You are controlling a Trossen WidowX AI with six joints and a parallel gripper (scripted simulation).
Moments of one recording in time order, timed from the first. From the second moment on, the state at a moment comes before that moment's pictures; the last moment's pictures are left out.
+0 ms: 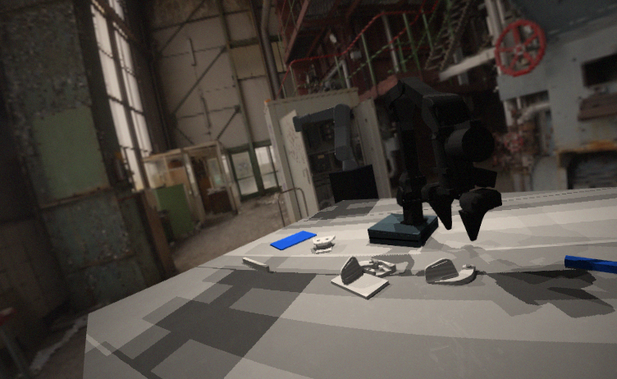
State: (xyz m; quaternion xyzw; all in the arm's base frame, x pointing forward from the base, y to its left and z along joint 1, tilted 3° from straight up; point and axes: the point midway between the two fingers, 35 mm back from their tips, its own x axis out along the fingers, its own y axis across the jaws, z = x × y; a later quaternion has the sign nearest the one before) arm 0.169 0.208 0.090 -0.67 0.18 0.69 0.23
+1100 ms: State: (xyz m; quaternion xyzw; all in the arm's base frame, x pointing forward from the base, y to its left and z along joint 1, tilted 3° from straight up) arm 0.170 0.208 0.090 -0.65 0.21 0.68 0.26
